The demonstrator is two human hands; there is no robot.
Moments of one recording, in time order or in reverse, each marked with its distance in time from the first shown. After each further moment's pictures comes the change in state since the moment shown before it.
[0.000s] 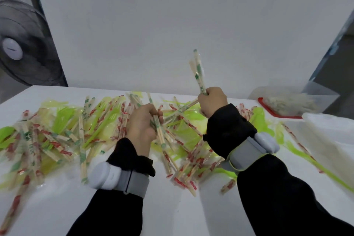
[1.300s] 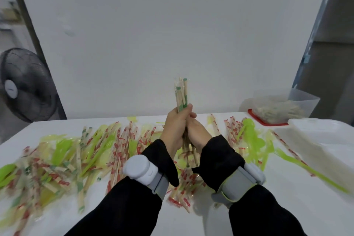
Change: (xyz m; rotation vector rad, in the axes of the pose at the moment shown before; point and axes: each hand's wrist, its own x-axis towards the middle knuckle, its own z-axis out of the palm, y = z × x) left_hand -0.033 -0.036 0.082 0.475 -0.378 0.270; right_hand -0.032 0.015 0.011 0.390 -0.268 -0.105
